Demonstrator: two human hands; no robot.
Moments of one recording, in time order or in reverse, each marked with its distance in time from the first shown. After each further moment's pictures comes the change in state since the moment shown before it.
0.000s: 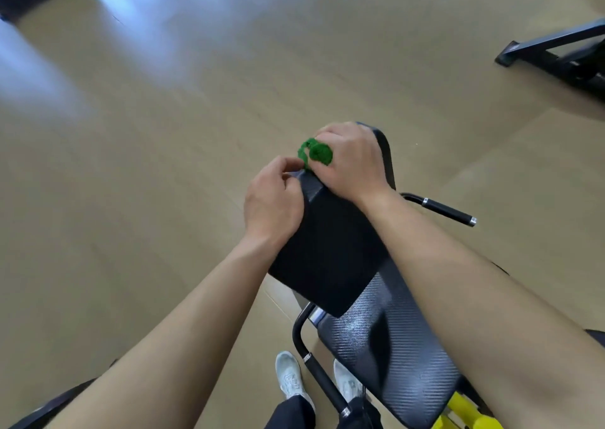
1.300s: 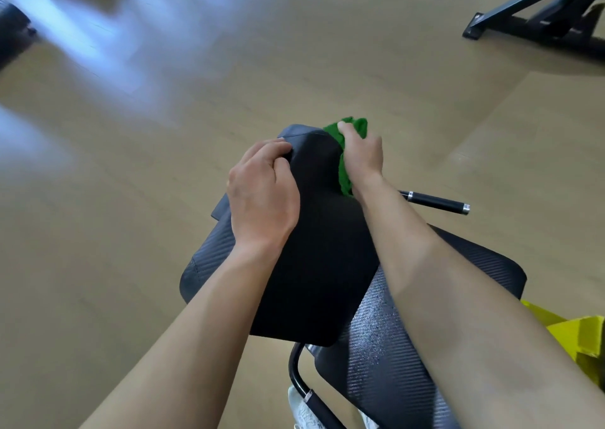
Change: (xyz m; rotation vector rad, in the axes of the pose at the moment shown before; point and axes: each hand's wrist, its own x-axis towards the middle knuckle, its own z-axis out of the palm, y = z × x) left_hand 0.027 0.034 0.087 0.008 0.163 0.273; right_hand -0.003 0.108 0.018 0.970 0.250 1.124
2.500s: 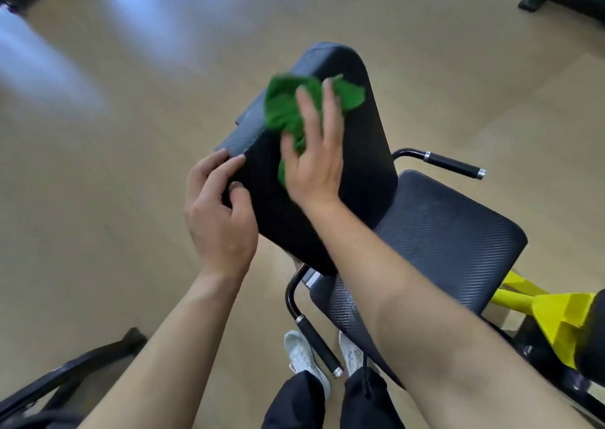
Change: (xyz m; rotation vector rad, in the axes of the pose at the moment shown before) left_hand -0.142 -0.070 -0.077 -0.062 0.254 -0.059; right_hand -0.140 0.089 0.030 -0.388 -0.014 -0.994
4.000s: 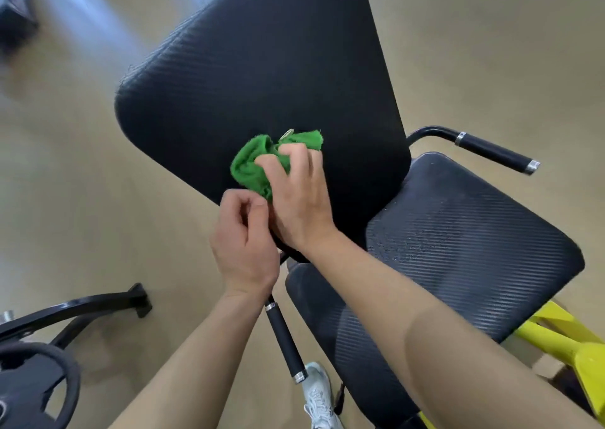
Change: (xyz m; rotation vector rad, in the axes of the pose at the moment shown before) left_hand -0.124 -0.032 0.103 0.005 0.071 -0.236; right_hand -0.105 0.087 -0.024 0.042 -0.332 -0.254
